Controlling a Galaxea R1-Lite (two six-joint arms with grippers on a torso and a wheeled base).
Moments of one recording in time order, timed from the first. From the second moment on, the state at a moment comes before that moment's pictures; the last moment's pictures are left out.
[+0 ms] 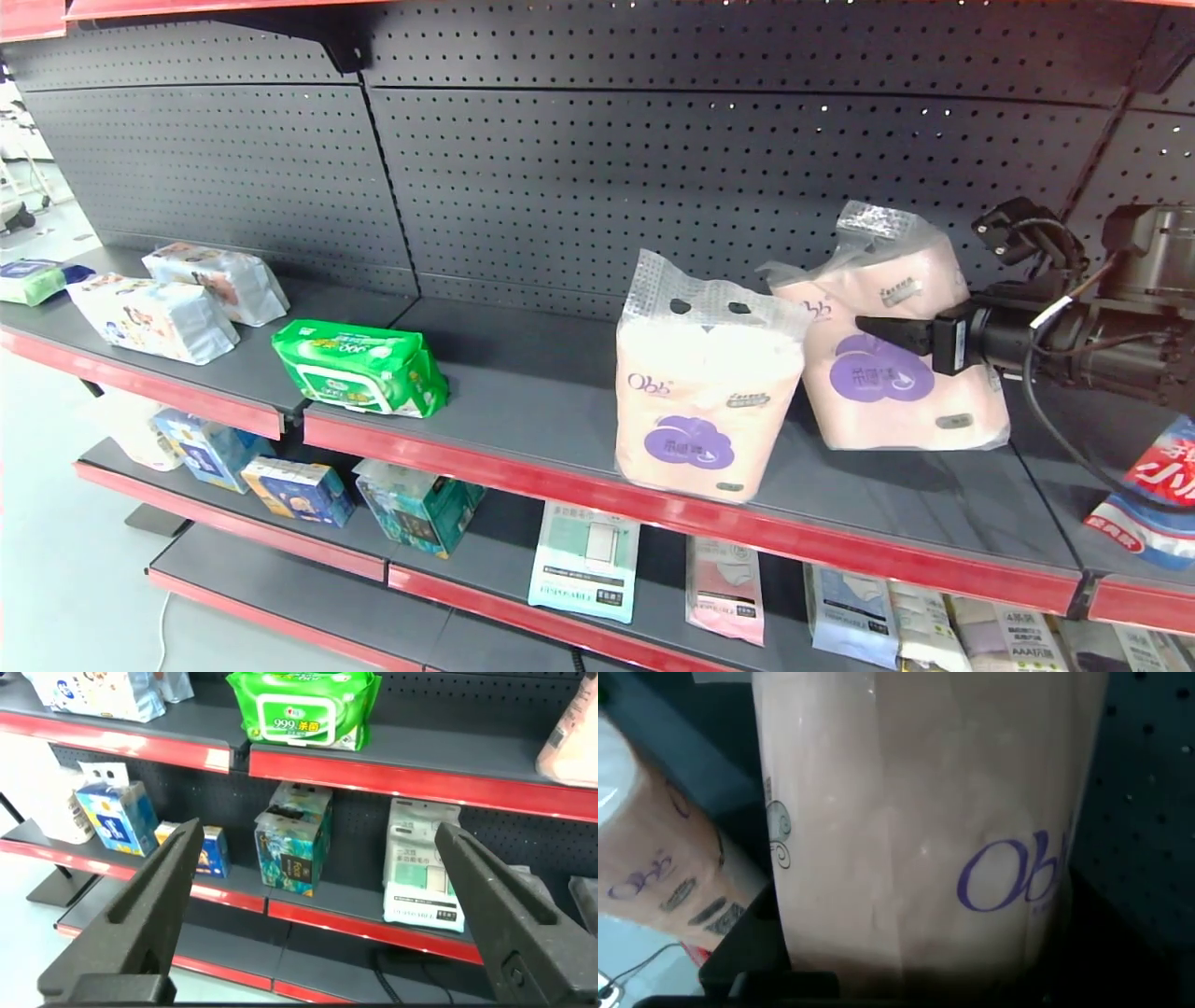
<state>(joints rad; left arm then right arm) 0.00 0.00 0.00 0.01 0.00 0.00 0.01 1.69 -0.90 -0.50 0.40 -0.25</state>
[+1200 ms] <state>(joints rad) 0.00 0.00 0.00 0.01 0.00 0.00 0.09 2.14 -1.17 -0.79 0.72 -0.27</state>
